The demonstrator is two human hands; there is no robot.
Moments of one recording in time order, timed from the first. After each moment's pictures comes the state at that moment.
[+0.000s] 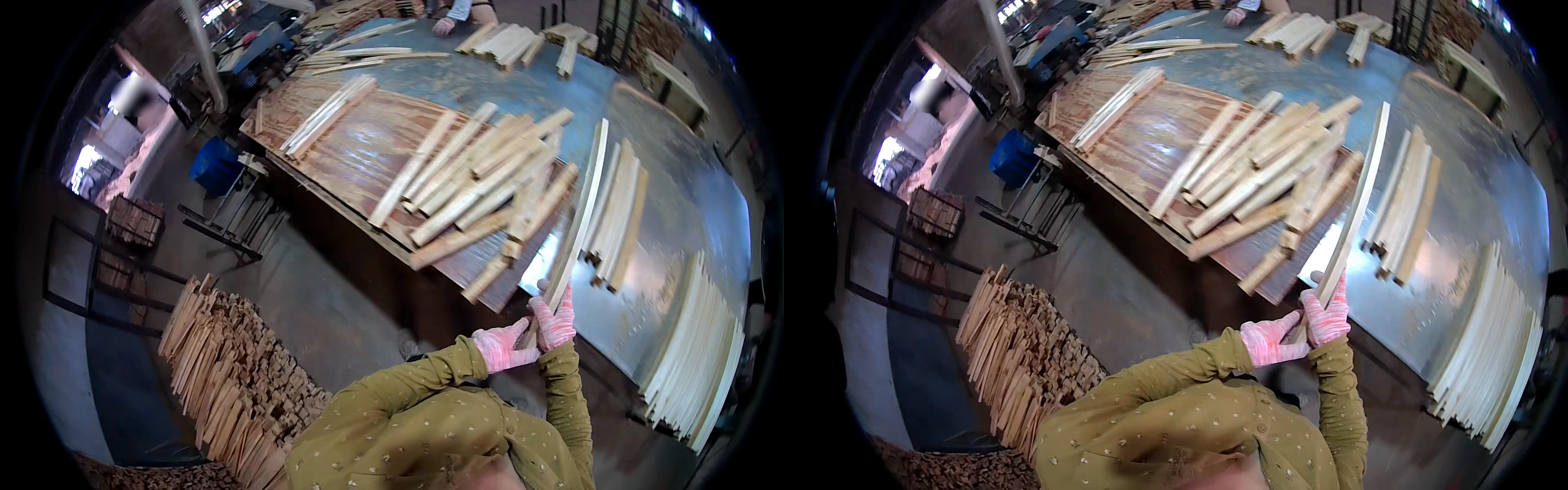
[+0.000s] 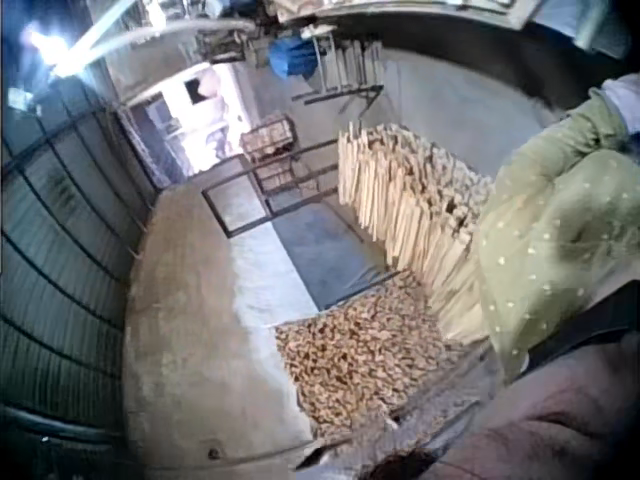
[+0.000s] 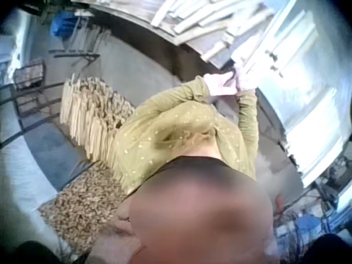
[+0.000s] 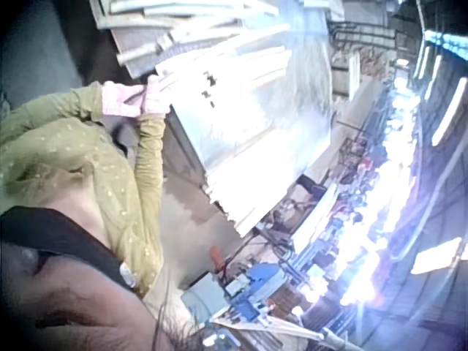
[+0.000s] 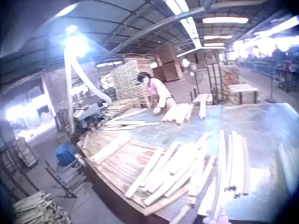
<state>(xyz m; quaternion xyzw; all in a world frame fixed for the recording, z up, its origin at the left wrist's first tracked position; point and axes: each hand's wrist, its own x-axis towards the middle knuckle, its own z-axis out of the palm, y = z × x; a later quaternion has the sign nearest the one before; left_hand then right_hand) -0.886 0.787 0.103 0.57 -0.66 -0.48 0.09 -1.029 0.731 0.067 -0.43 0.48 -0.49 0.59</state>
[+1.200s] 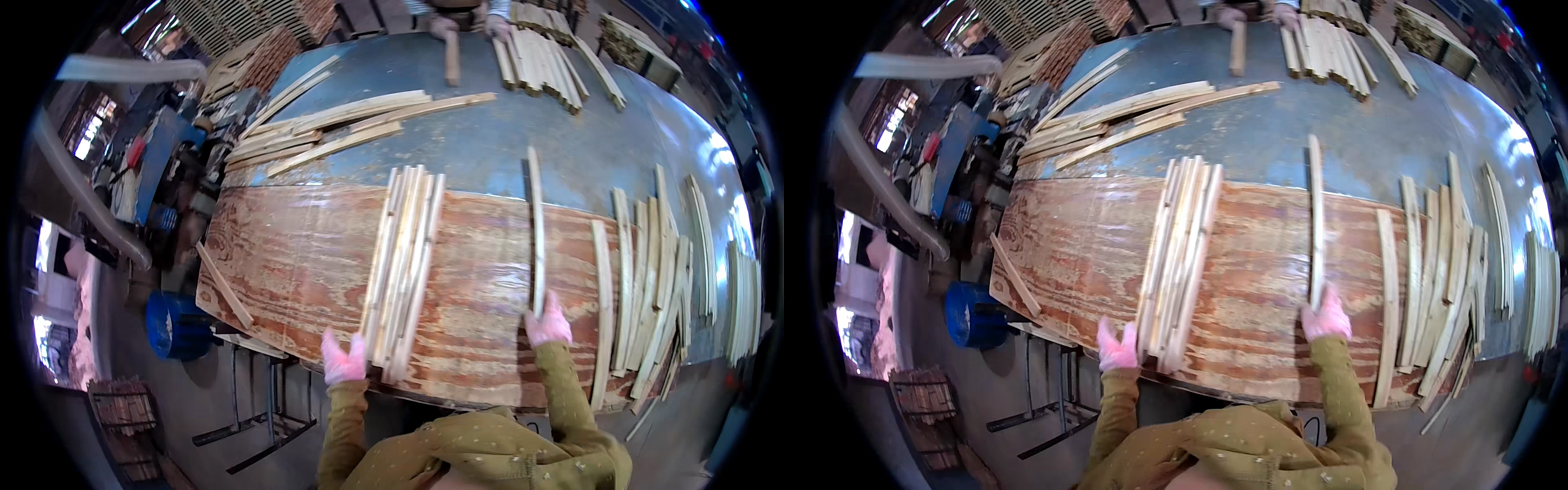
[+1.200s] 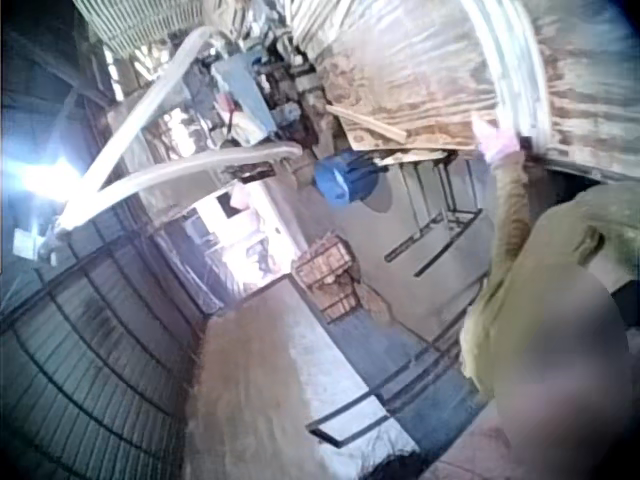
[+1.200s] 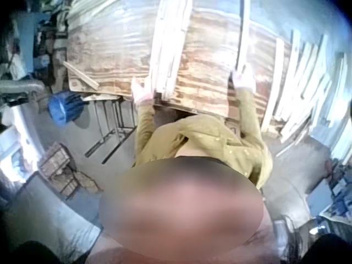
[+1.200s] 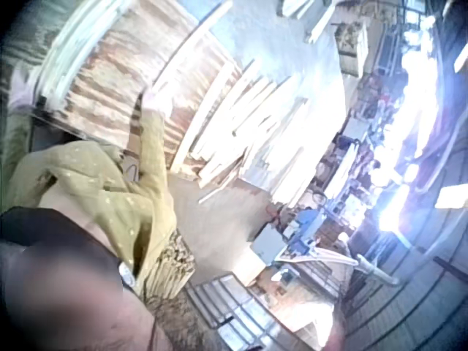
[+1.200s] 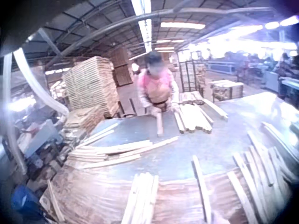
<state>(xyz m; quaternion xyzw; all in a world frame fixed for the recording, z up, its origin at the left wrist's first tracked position) 0.037 0.346 0.026 0.81 -0.44 -0.20 0.33 -0.359 0.320 0.044 -0.44 0.86 -0.09 0.24</state>
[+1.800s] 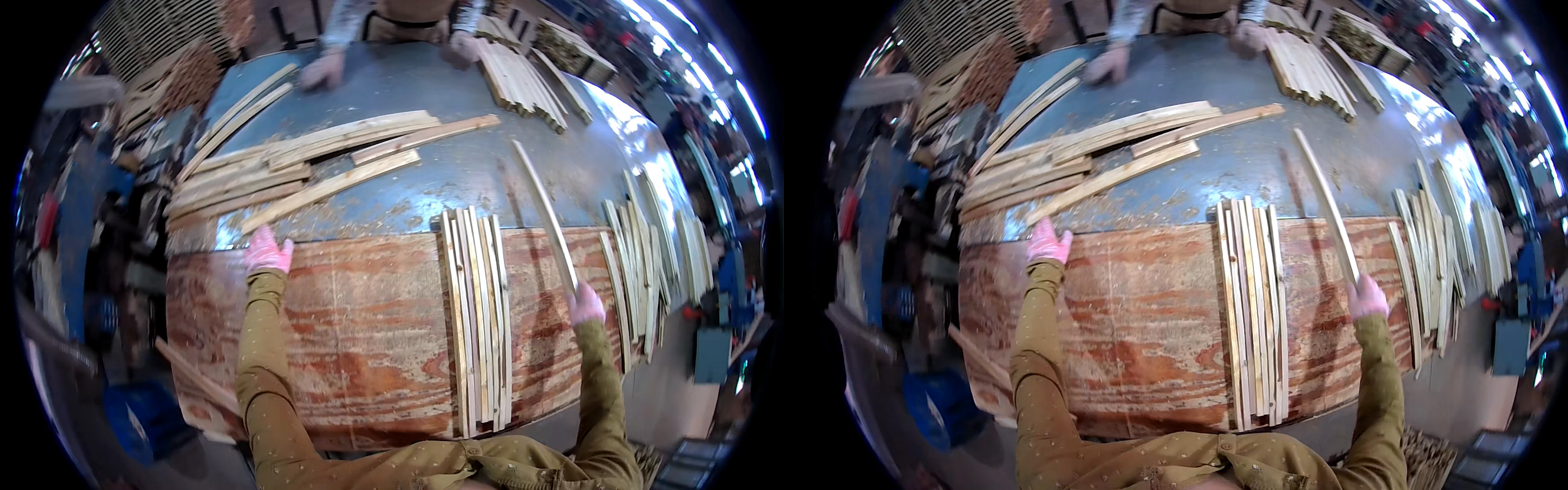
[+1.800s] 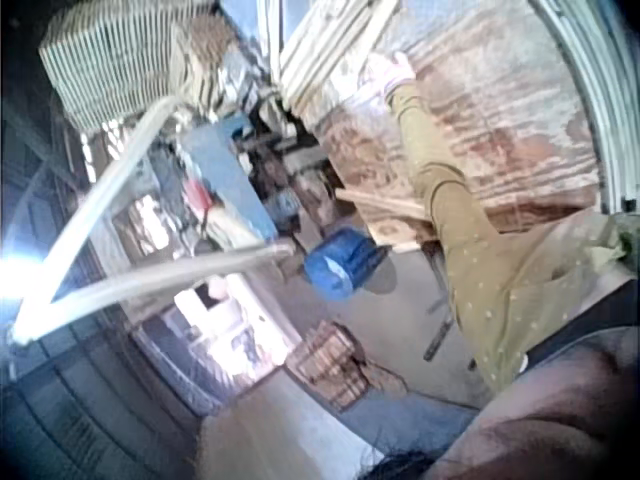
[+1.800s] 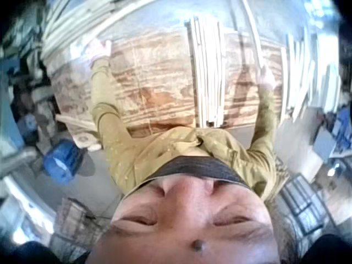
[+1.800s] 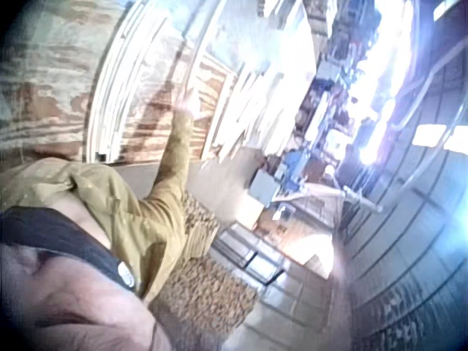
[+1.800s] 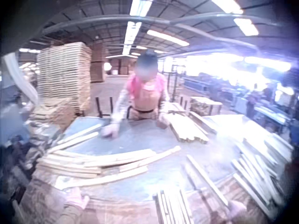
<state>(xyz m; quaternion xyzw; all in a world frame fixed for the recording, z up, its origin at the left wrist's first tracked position) 0.323 -0.161 -0.029 0.70 -0.71 -0.01 0.06 -0.238 0.200 0.069 -0.42 0.91 -0.06 0.02</state>
